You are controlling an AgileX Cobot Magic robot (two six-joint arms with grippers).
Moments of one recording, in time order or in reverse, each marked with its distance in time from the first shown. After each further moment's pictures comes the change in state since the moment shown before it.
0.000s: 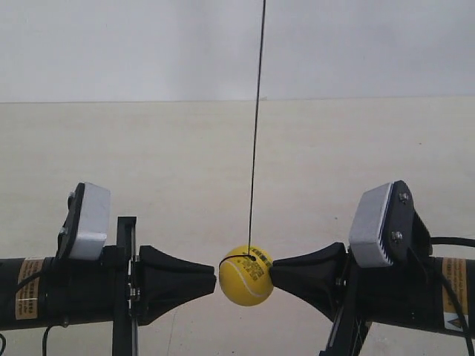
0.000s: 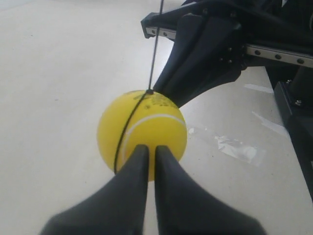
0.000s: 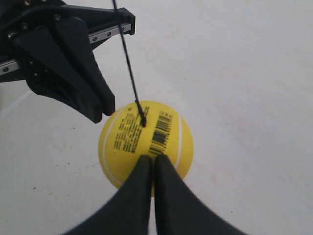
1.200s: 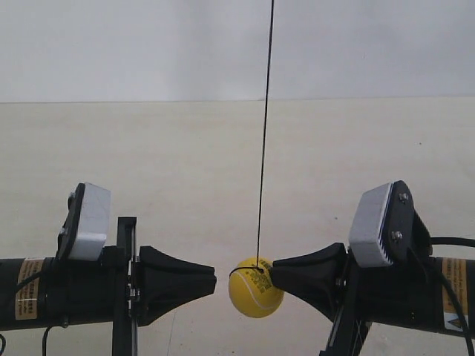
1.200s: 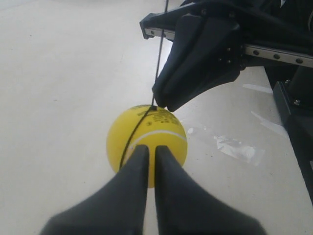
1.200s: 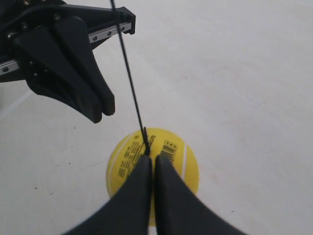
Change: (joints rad) left arm 0.000 0.000 0.000 0.004 -0.002 0.000; right arm 0.000 0.000 0.000 -0.002 0.002 0.006
